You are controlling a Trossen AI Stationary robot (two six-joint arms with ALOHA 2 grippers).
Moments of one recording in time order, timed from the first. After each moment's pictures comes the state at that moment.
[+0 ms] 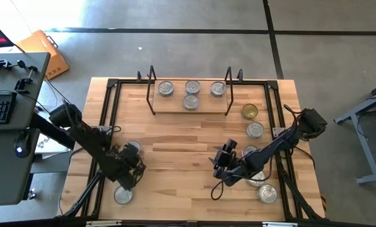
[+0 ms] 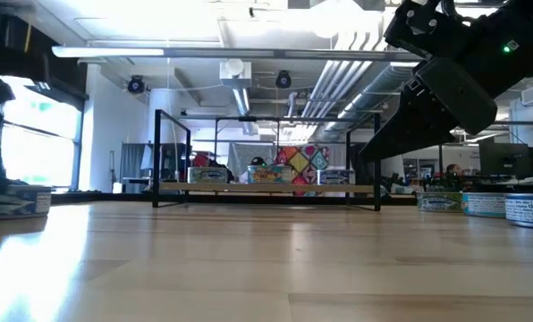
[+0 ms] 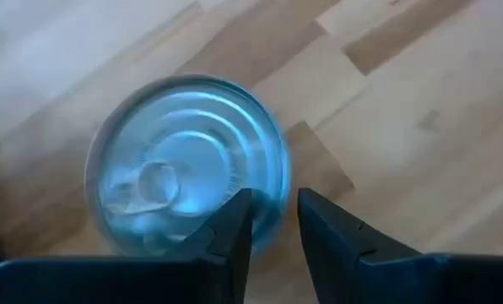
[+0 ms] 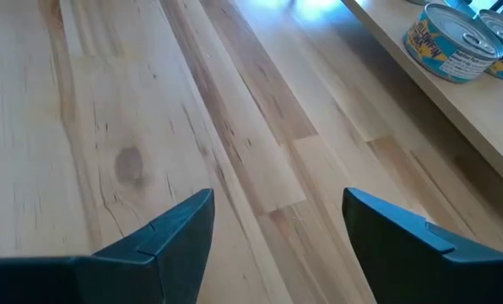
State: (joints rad) left arm -0.80 1.55 0.76 -1.00 -0.50 -1.80; right arm 0.56 1.69 0.84 -0.18 0.86 0.60
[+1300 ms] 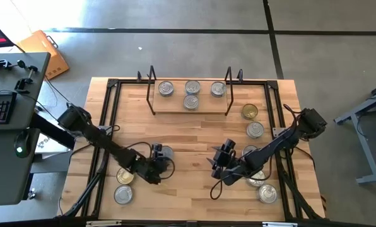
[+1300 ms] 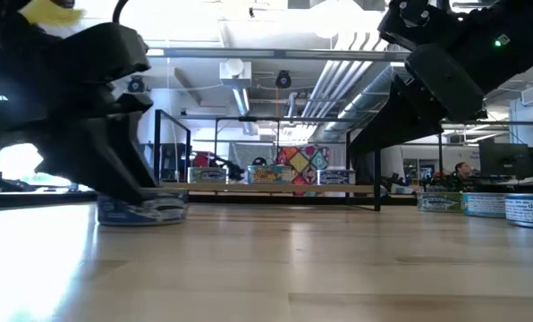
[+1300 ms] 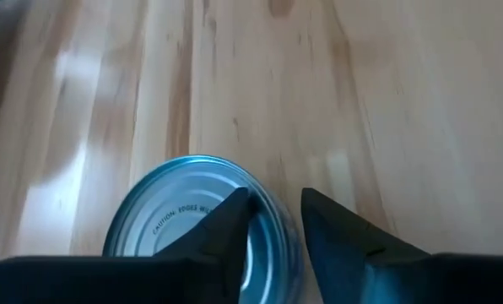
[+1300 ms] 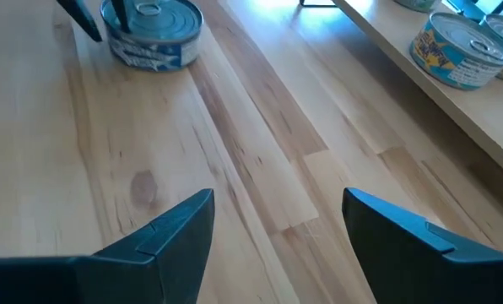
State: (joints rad) left arm -0.57 1.68 0.72 -0.10 -0.57 -0.23; right arm 0.55 1.69 0.84 -0.11 0.86 0.59
